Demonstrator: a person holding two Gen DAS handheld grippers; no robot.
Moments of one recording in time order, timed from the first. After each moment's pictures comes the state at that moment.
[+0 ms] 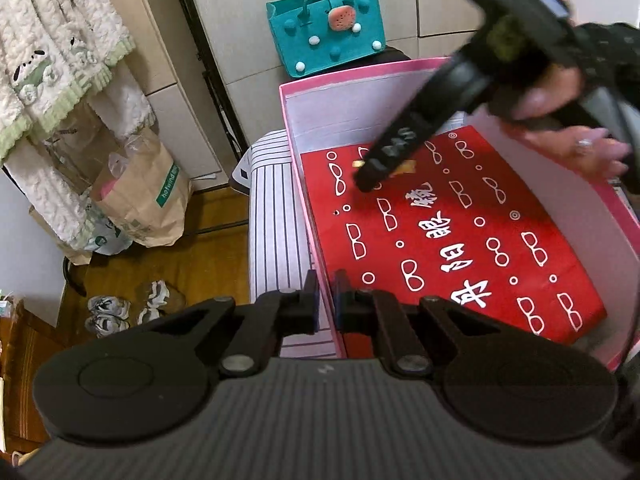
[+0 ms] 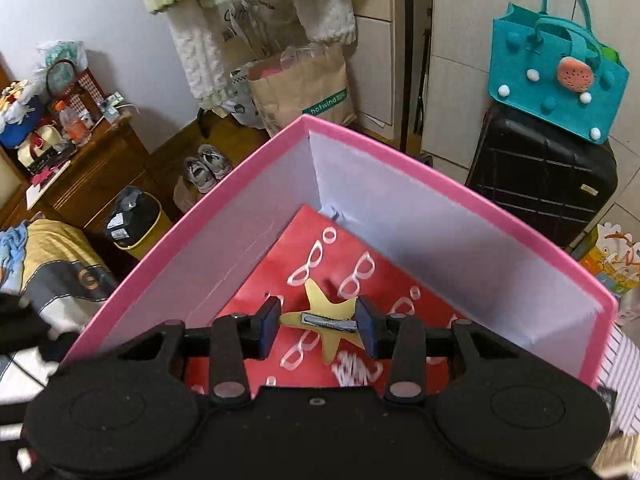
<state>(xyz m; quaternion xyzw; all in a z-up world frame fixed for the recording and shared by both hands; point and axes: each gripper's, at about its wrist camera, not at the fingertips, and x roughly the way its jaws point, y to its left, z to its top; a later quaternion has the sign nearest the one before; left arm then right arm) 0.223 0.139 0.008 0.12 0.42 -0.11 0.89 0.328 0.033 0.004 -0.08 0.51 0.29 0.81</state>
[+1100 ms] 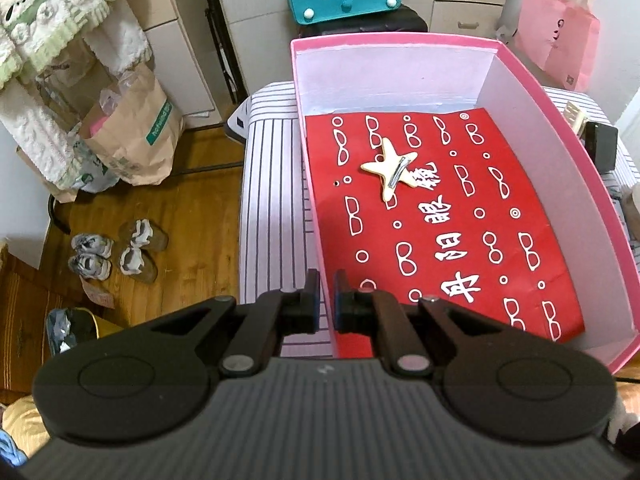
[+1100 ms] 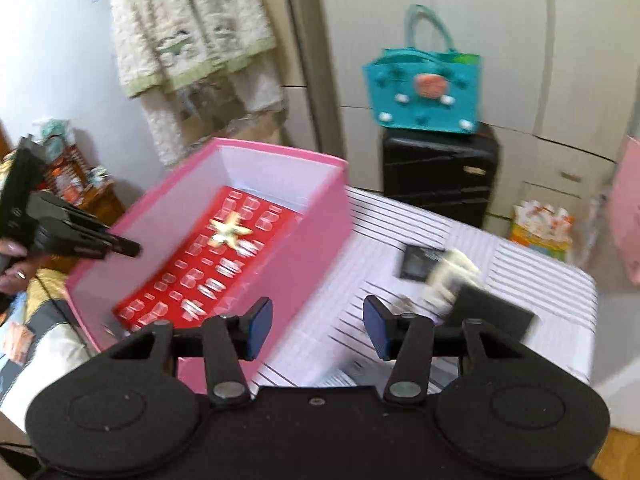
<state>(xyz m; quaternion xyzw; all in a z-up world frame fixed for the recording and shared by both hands) 0.246 0.143 0.013 0.07 0.51 -0.09 0.85 0.172 -0.192 0.058 0.00 0.42 0.20 0.88</state>
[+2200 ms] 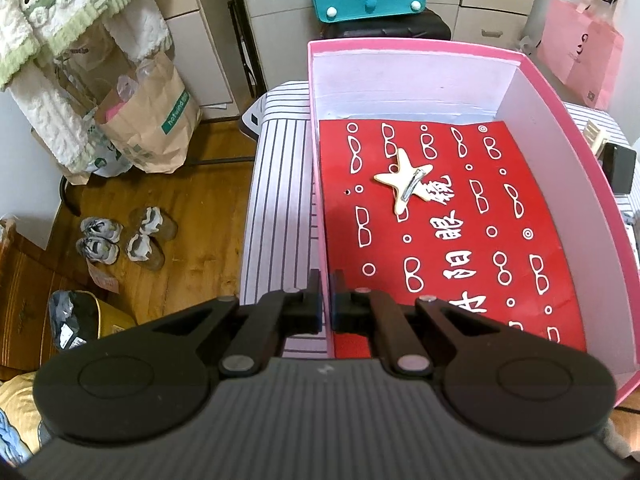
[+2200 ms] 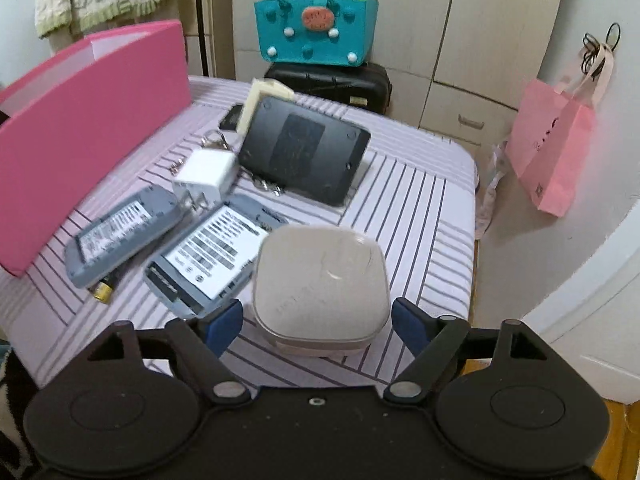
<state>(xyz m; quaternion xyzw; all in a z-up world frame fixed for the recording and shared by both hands) 0.255 0.138 0.010 0.06 0.51 -0.06 0.86 0.133 -0.287 -0.057 -0.07 0.45 0.08 0.89</state>
